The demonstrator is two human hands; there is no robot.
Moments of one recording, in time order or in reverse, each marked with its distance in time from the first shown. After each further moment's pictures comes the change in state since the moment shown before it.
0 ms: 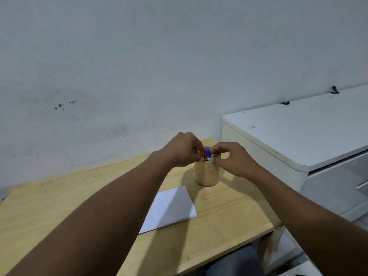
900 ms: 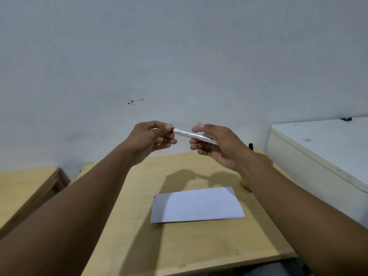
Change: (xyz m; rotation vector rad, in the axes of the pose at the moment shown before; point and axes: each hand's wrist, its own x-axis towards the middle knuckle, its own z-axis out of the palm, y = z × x) left_hand -0.156 -0.116 -0.109 -1.128 0.452 -0.349; right_hand 0.015 -0.173 0.098 0.863 -0.369 0.139
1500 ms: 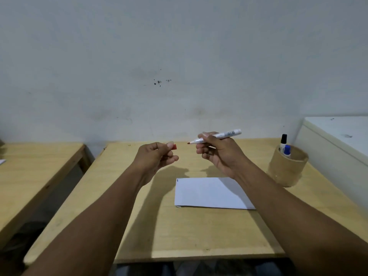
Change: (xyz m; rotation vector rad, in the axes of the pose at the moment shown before) left_hand -0.042 -0.090 -0.056 -0.214 0.247 -0.155; right_hand 0.024 0.080 0.049 0.130 0.026 0.066
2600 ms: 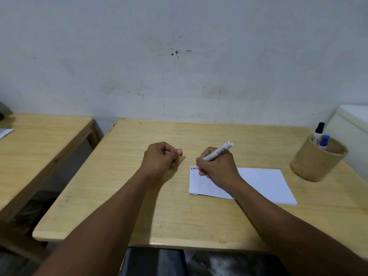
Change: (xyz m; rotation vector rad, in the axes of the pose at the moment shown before) left_hand 0.013 -0.070 -0.042 0.452 0.203 0.064; right_hand 0.010 0.108 0.008 -0.524 0.118 0.005
